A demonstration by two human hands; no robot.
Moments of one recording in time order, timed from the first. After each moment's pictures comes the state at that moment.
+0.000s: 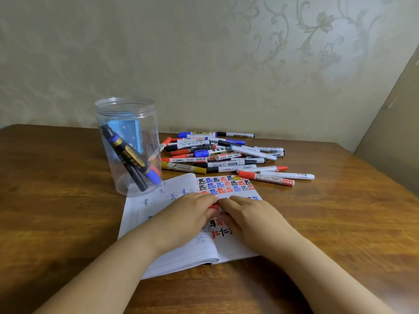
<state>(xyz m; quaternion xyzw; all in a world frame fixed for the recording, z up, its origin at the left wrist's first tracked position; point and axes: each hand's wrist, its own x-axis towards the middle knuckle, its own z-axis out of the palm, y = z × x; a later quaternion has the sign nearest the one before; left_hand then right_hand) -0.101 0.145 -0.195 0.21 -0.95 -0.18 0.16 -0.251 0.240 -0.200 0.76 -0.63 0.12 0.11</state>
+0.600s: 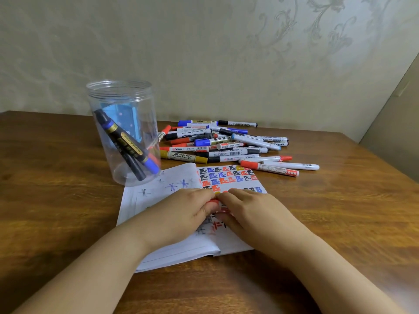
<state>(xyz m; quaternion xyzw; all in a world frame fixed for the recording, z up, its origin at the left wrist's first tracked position) -0.091 0.147 -0.195 0.18 -0.95 -0.22 0.16 -0.239 0.245 -0.196 0.75 -0.63 0.13 0.16</state>
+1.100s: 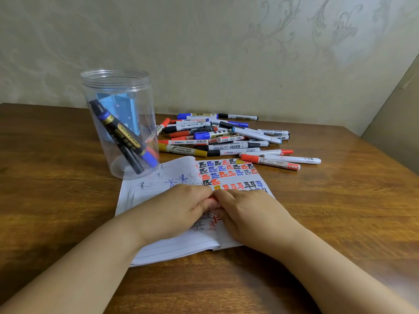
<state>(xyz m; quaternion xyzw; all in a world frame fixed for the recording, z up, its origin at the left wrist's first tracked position) -0.086 0.145 -0.194 0.18 -0.94 -0.24 0.13 -0.236 0.243 -0.201 0.77 -0.62 0.12 0.14</state>
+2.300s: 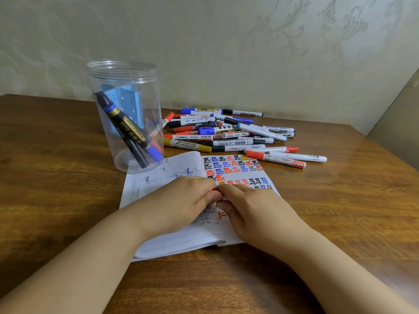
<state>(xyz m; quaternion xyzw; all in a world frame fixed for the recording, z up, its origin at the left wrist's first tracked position) -0.084 0.143 -0.194 0.17 -0.95 -0.23 0.16 -0.228 0.248 -0.196 0.75 -0.64 0.15 0.05</state>
